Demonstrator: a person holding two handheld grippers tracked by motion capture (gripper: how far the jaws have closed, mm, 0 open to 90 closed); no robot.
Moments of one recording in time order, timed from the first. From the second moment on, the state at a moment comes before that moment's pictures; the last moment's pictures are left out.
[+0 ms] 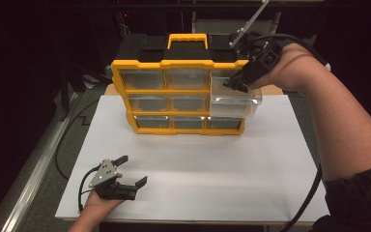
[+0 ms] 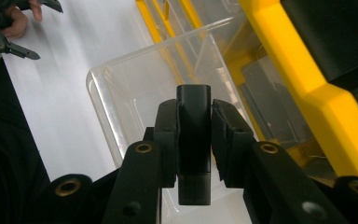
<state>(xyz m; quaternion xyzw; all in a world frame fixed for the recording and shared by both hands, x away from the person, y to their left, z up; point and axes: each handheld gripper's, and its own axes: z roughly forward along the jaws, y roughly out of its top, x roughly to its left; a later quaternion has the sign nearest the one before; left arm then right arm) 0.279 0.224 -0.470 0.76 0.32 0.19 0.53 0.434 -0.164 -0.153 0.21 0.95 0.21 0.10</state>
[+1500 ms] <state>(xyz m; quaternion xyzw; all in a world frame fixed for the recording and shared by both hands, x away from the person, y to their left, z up) 0.279 0.223 -0.470 0.76 0.32 0.19 0.53 0.401 -0.202 -0.147 0.24 0.94 0.22 0.12</state>
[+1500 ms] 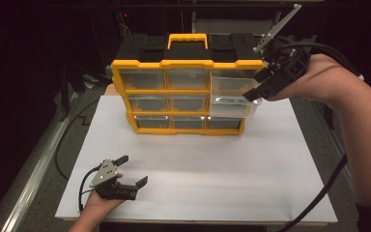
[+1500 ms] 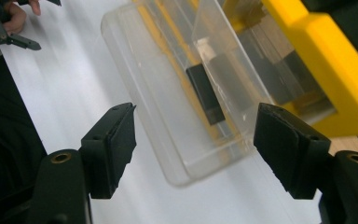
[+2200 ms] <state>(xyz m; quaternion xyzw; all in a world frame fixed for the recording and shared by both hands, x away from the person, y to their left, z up) 0.279 0.223 -0.470 0.76 0.32 0.19 0.53 0.370 -0.238 -0.163 0.26 0.94 0.20 0.12</state>
